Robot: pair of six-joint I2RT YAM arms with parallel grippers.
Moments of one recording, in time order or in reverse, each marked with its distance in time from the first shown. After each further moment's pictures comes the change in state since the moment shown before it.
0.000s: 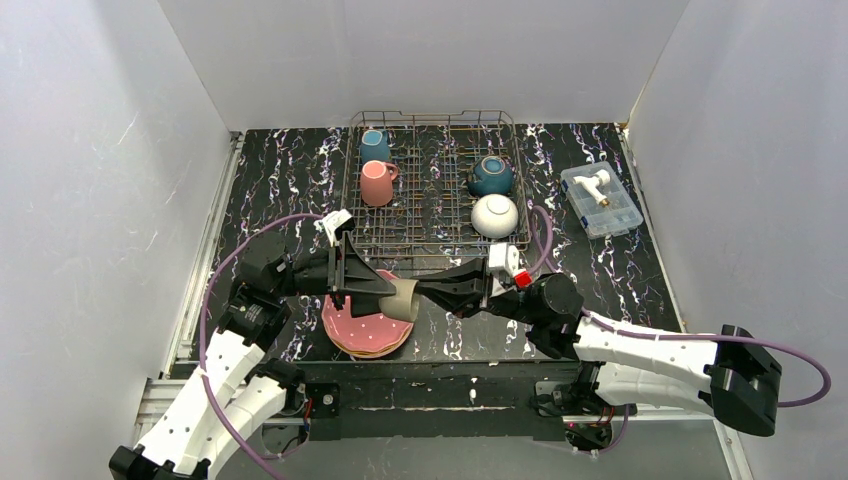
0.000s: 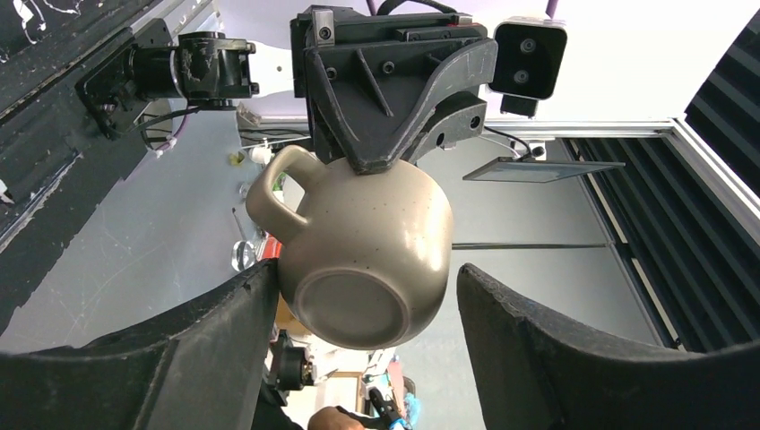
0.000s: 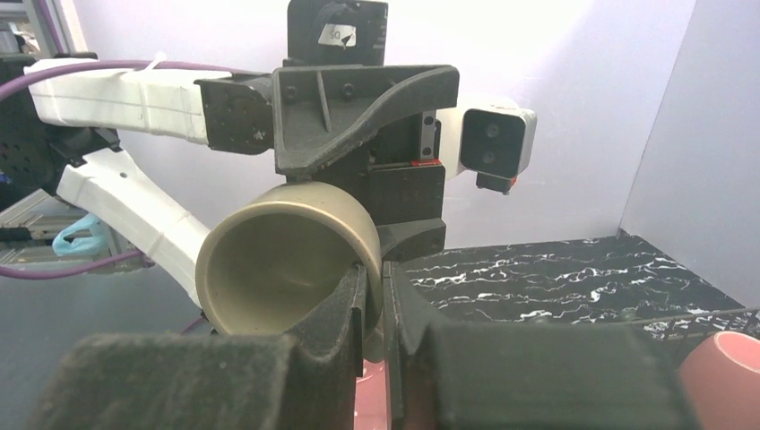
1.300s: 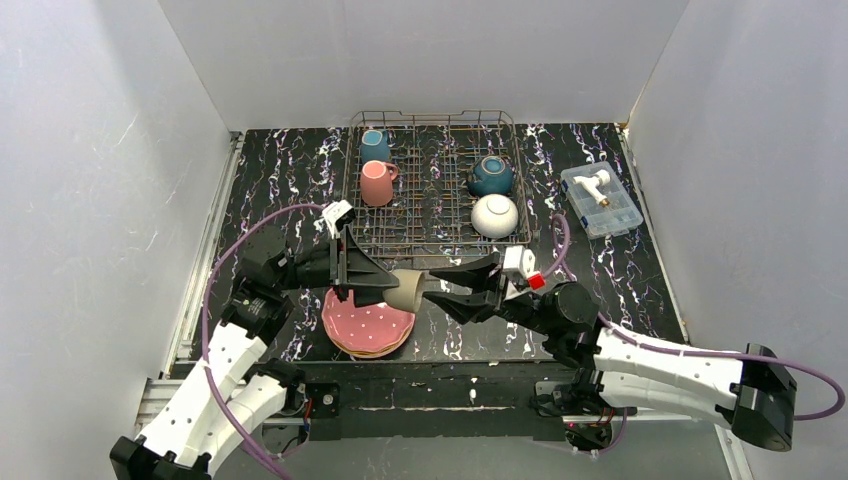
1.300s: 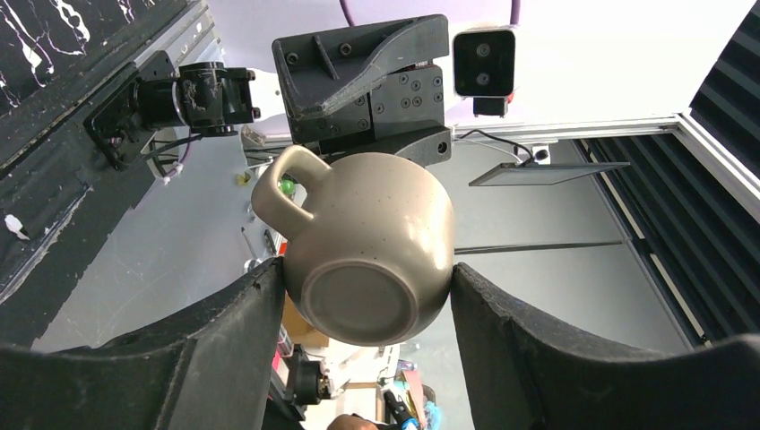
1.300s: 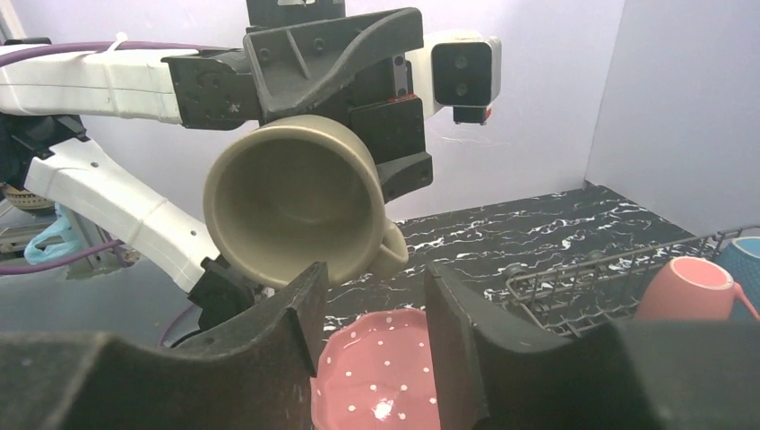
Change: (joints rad) left arm 0.000 0.036 0.015 0.074 -0.026 0.012; right arm 0.013 -0.149 -0.066 -0.126 0.116 0.017
